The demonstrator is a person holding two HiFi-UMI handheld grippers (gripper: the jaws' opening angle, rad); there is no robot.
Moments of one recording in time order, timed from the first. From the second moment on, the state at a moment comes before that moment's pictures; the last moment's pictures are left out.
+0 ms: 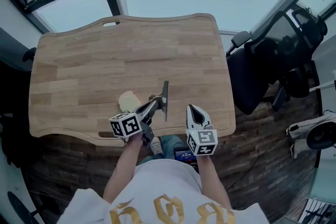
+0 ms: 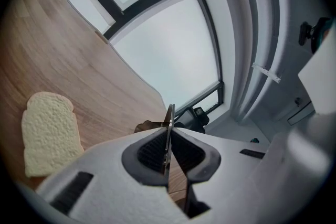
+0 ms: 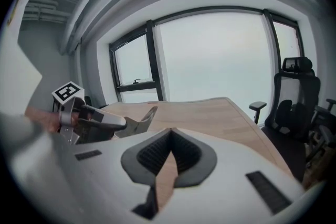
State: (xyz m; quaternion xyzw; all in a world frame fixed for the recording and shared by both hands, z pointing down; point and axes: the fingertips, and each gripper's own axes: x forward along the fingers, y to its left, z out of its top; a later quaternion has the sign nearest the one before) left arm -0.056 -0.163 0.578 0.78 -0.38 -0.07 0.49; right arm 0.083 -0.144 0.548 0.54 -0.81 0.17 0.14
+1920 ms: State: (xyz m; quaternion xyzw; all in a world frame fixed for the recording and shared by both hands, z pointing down) left arm -0.084 -0.145 0.488 0.78 -0.39 -0.18 0.45; right arm 0.068 -0.134 0.501 0.55 -0.82 0.13 0.10
